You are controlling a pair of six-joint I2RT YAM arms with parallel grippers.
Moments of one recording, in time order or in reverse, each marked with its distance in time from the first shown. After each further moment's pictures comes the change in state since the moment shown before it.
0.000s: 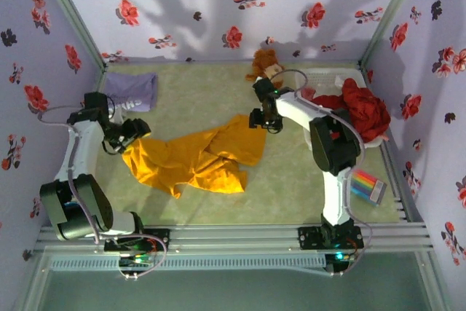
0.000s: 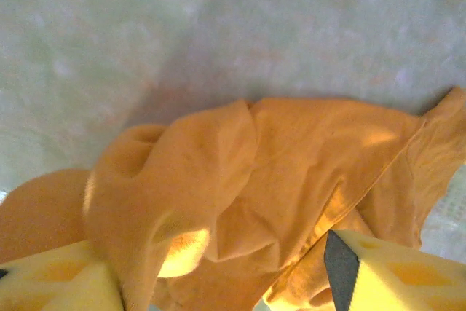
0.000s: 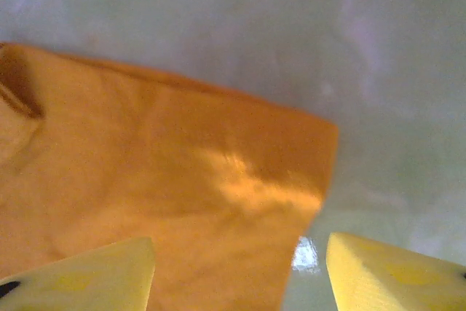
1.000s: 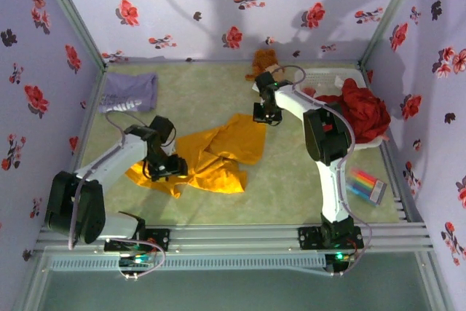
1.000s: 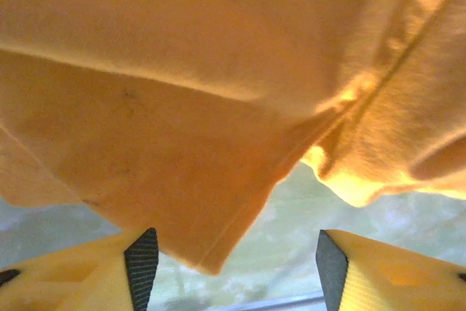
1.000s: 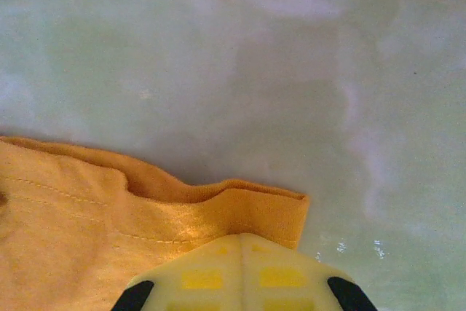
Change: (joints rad) left arm -0.588 -0.018 -0.278 -0.023 -0.174 -0.134; right arm -0.054 0.133 0.157 -0.051 -0.050 -0.034
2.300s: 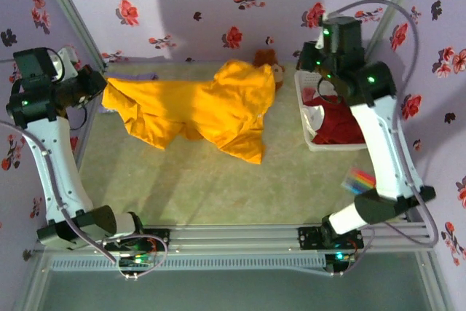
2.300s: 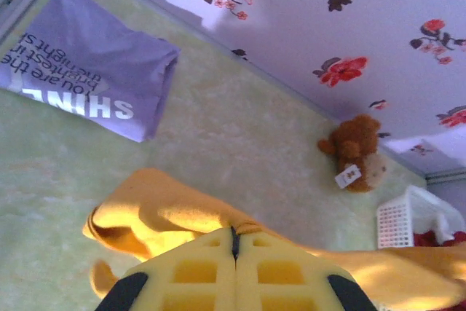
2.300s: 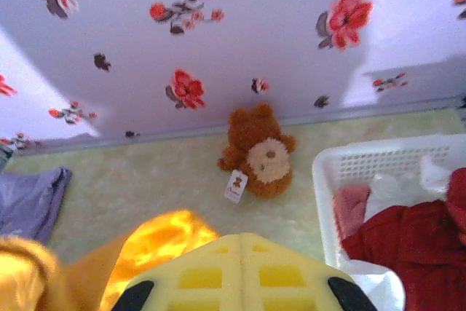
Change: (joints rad) left arm 0.705 -0.059 0.916 -0.132 0.246 0.084; right arm -0.016 -0.753 0.344 -0.242 0.282 -0.095
